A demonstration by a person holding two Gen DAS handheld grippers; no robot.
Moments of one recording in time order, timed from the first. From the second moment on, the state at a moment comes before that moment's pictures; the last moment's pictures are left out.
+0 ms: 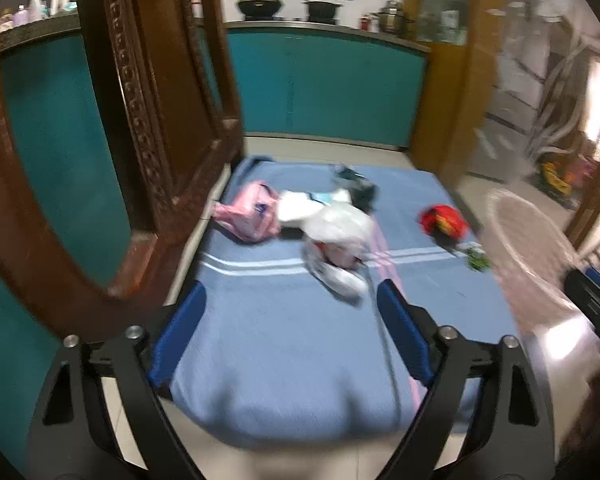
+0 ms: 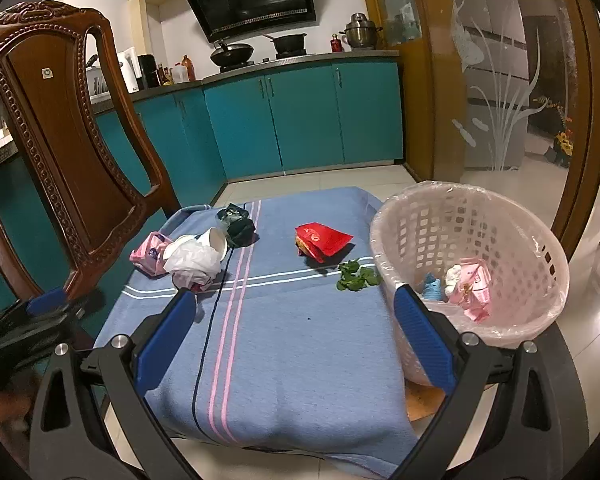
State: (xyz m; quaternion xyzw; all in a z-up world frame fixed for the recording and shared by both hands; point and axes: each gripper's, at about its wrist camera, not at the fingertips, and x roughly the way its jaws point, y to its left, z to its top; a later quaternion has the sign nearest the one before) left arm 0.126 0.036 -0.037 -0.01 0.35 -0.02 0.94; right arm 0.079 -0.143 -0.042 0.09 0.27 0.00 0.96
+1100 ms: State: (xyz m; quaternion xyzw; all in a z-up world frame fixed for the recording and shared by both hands) left arm 0.142 0.064 0.001 -0.05 0.33 -0.05 0.94; right arm 0.171 -0.150 -0.056 0.00 0.33 0.01 0.94
